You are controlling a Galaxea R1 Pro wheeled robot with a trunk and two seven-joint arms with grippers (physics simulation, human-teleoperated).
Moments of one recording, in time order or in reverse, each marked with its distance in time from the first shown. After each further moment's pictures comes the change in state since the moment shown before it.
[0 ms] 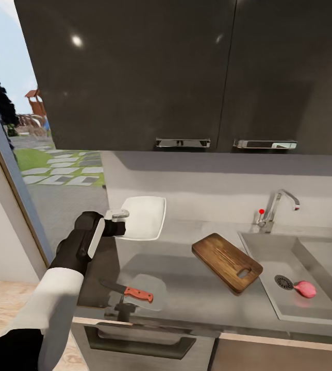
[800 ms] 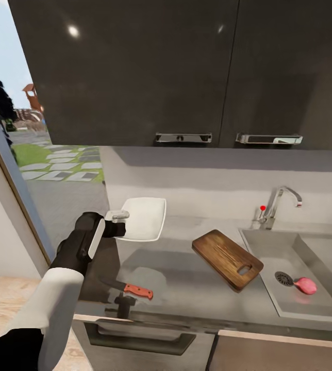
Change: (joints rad) left arm 0.000 0.000 0.000 0.012 0.000 0.000 0.000; right arm 0.000 0.000 0.000 0.000 0.000 0.000 0.000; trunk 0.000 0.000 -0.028
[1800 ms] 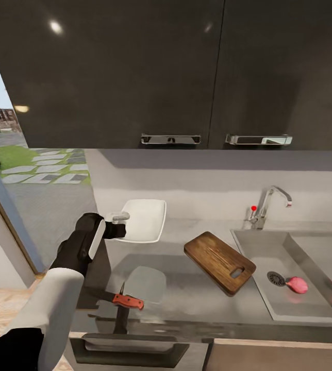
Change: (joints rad) left arm 0.000 0.000 0.000 0.017 0.000 0.000 0.000; right arm 0.000 0.000 0.000 0.000 0.000 0.000 0.000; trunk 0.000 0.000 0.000
